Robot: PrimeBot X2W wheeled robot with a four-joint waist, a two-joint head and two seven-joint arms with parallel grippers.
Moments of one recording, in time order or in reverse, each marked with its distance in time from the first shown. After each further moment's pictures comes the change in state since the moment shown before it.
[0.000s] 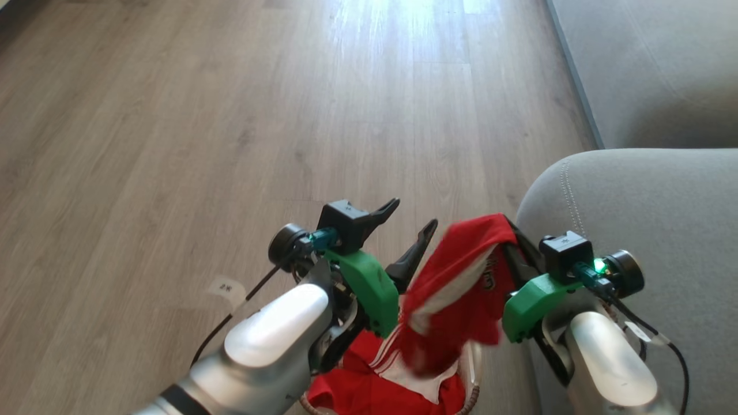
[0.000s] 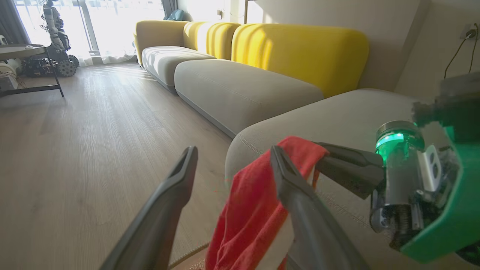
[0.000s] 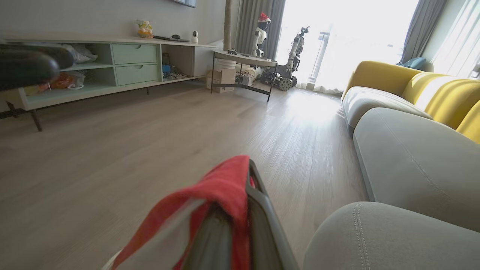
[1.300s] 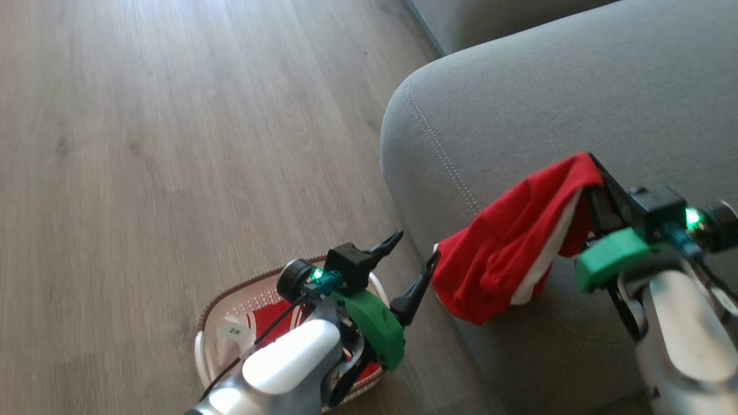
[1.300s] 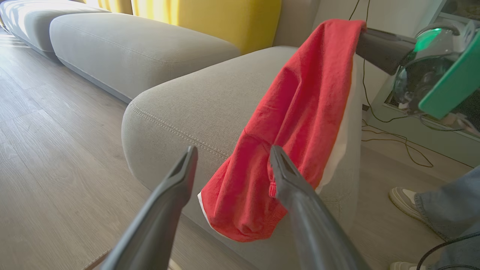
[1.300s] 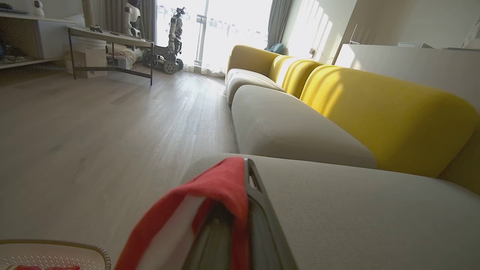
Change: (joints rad) left arm 0.071 -0.049 -0.058 0.114 0.011 0.004 -0.161; right arm -0.015 -0.142 -0.129 -0.194 -0.029 0.000 0.034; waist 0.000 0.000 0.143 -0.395
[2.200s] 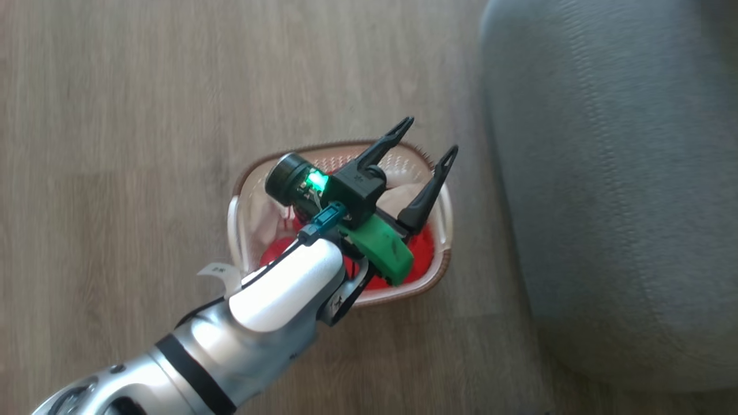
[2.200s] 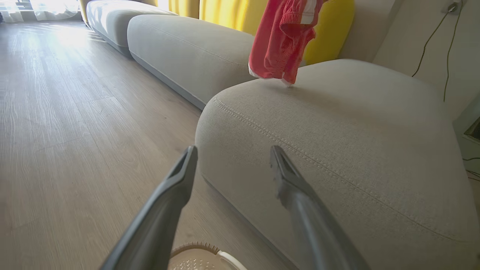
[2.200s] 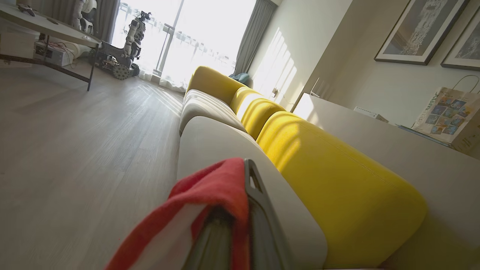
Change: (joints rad) left arm -0.211 0.060 0.017 -0.157 0.117 0.098 -0.025; right arm -0.953 -0.312 -0.099 0.430 -0.064 0.000 0.057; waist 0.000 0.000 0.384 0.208
